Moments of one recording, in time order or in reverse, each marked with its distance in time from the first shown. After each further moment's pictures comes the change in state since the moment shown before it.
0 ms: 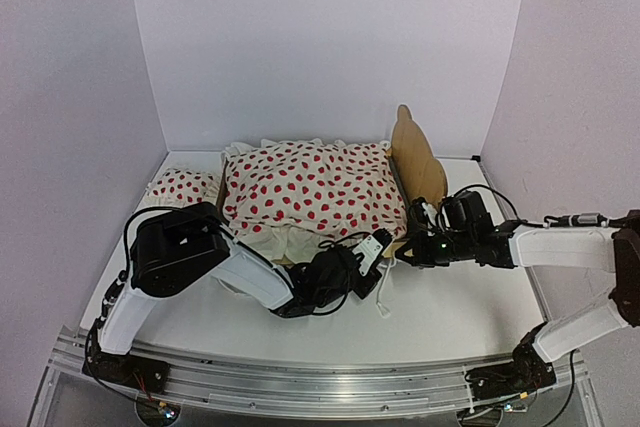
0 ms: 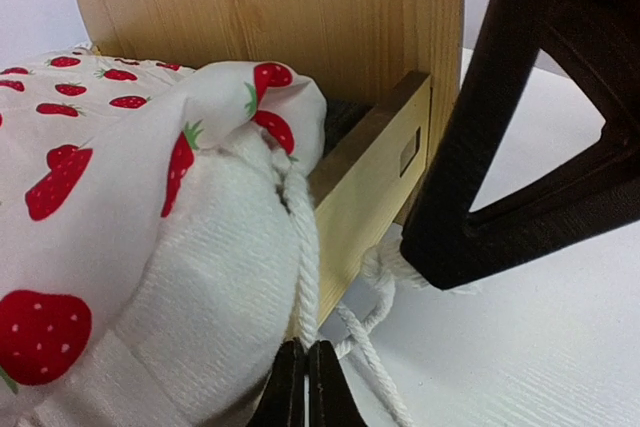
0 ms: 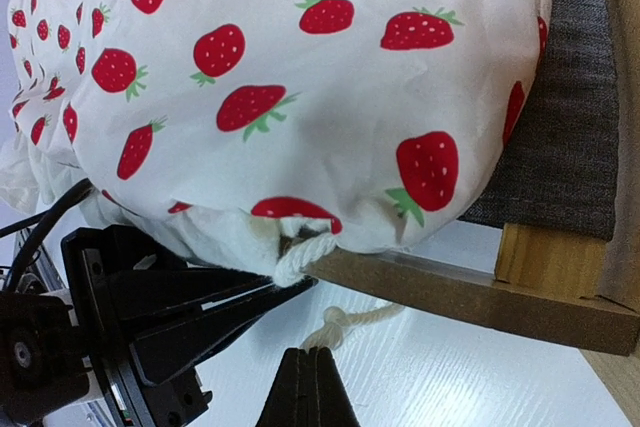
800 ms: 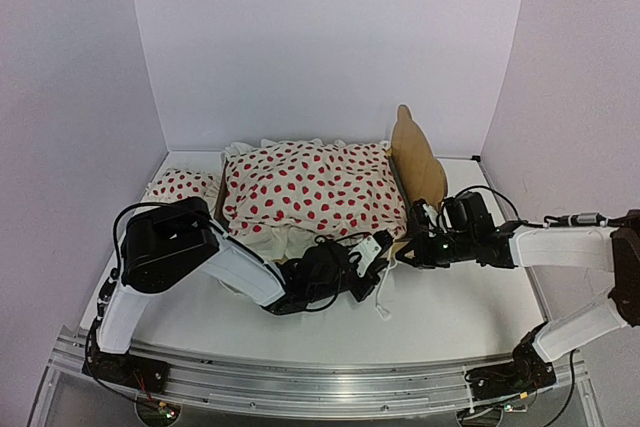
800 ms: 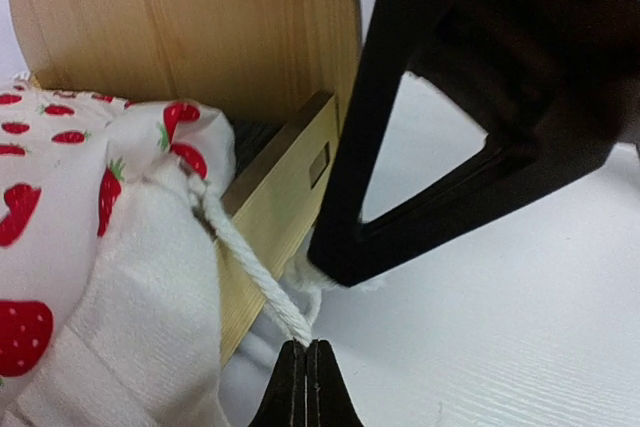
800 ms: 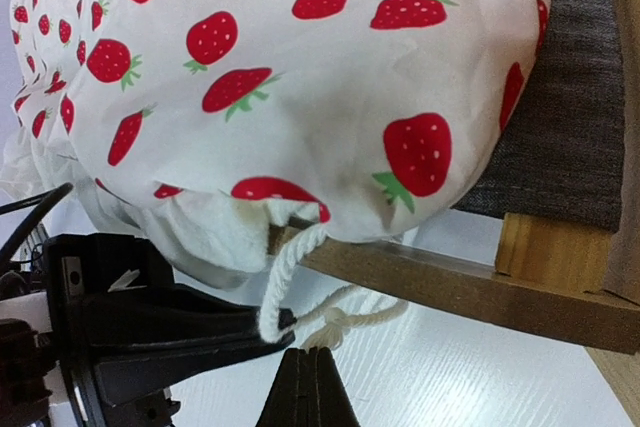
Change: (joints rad) left arm 0.012 -0.055 -0.059 0.026 0.201 0.008; right arm -0.019 0.005 -0.010 0.004 -0.039 -0.003
